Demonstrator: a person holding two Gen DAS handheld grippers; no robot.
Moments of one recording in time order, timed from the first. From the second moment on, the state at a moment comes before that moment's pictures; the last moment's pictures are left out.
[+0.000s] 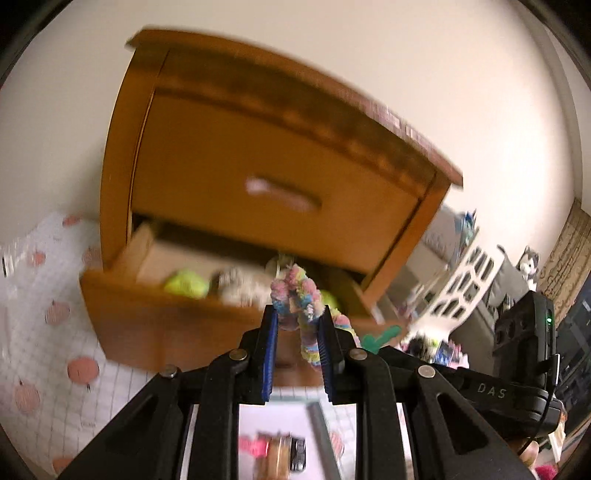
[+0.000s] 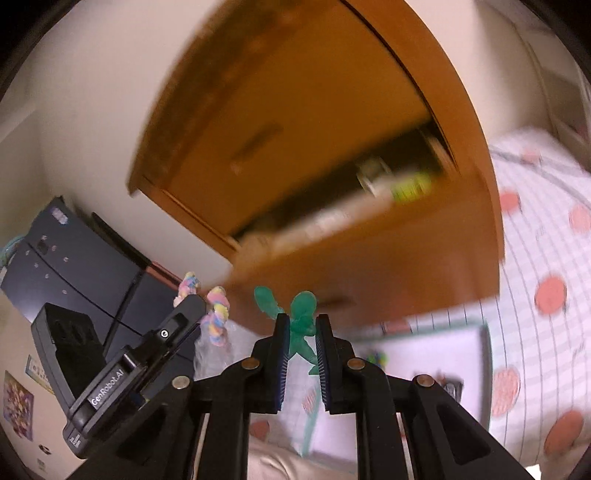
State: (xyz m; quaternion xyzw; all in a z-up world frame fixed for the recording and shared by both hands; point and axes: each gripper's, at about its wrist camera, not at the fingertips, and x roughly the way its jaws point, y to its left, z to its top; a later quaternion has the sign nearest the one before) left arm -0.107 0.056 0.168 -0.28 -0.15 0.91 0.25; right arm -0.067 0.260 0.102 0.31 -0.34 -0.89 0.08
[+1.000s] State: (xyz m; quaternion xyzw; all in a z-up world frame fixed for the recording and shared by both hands) left arm -0.189 0.054 0.151 -0.35 -0.12 0.91 0.17; right arm -0.161 0.299 0.124 0.36 -0.27 -0.89 -0.03
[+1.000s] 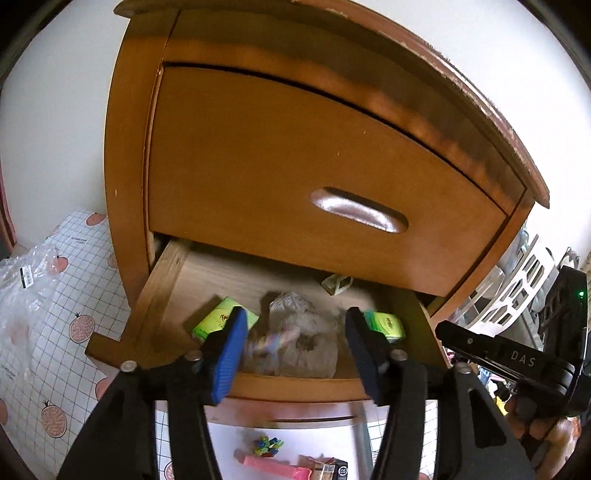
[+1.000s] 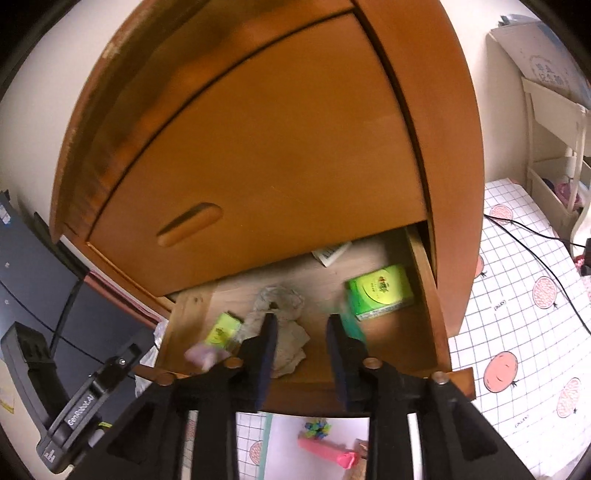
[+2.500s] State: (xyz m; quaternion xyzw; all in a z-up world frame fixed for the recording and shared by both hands) left arm -0.104 0.046 0.154 -0.24 -0.10 0.96 0.11; right arm -0.090 0.267 0.129 0.30 -0.15 -0.94 -0.06
